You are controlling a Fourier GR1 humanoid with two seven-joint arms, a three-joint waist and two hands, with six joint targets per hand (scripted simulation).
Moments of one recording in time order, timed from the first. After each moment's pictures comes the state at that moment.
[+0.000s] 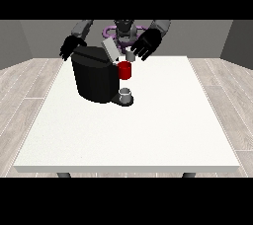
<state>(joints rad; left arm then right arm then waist) -1.15 0.47 0.12 -0.64 -0.61 -0.13 -0.12 -0.33 -0.04 -0.02 -1.38 -0.01 -0.14 -0.03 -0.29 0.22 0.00</state>
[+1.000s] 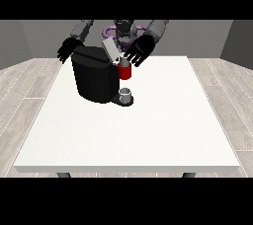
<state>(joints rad) -1.17 0.42 0.11 -0.62 -0.64 -0.13 -0.13 -0.33 -0.04 -0.05 -1.38 -0.03 -0.16 -0.05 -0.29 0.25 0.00</state>
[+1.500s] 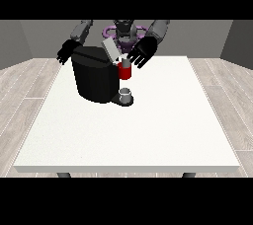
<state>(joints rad) -1.17 0.43 0.11 -0.62 -0.64 -0.15 -0.13 -0.33 -0.04 -0.07 -1.36 -0.04 -0.16 -0.09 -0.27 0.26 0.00</state>
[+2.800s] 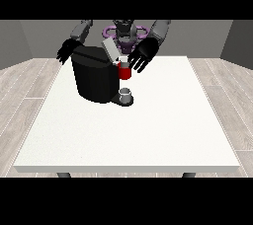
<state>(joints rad) -1.17 0.46 0.09 -0.61 -0.71 -0.16 -0.19 -0.33 -0.04 -0.06 -1.39 -0.03 -0.17 -0.06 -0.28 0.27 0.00</state>
